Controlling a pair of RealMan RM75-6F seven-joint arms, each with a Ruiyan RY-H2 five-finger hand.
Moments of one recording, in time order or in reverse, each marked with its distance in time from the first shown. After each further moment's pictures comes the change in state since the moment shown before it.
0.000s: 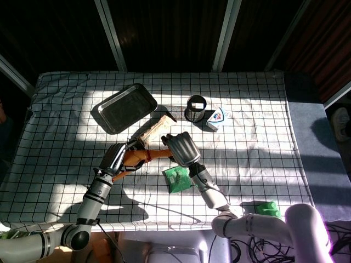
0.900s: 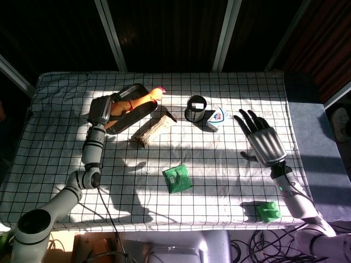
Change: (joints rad) left arm -0.398 -0.299 -0.175 1.082 -0.086 -0.316 -0.151; right arm -0.312 0.667 -0.132 -0.388 -0.066 0.043 0.207
